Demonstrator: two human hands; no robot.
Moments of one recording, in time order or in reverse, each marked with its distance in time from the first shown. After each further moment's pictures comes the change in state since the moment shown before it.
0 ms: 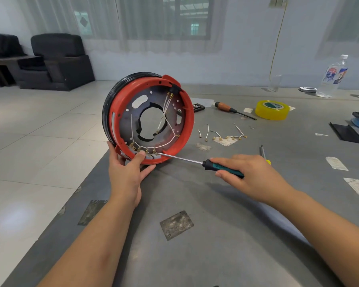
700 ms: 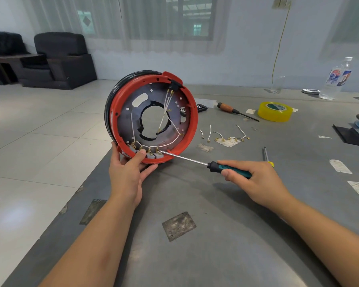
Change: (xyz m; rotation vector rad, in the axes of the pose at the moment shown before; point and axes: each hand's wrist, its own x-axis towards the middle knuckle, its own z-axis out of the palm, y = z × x) left_hand 0.003 0.002 -0.003 -0.079 -0.023 -0.038; right_hand -0.009 0.004 0.014 0.320 0.158 0.148
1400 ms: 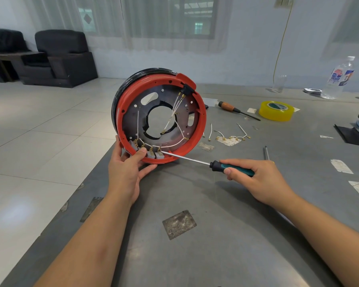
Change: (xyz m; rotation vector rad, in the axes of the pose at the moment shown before) left_hand 0.006 0.005 -0.003 0.063 -0.008 -0.039; right_hand 0.002 0.011 -0.001 0.027 -0.041 0.057
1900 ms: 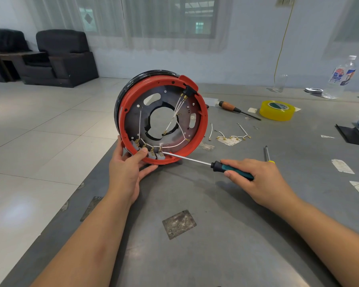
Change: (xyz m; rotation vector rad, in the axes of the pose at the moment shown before) left_hand 0.001 0.001 0.000 0.037 0.003 -0.015; right_hand -0.004 -0.005 -0.003 -0.223 -0.002 -0.065
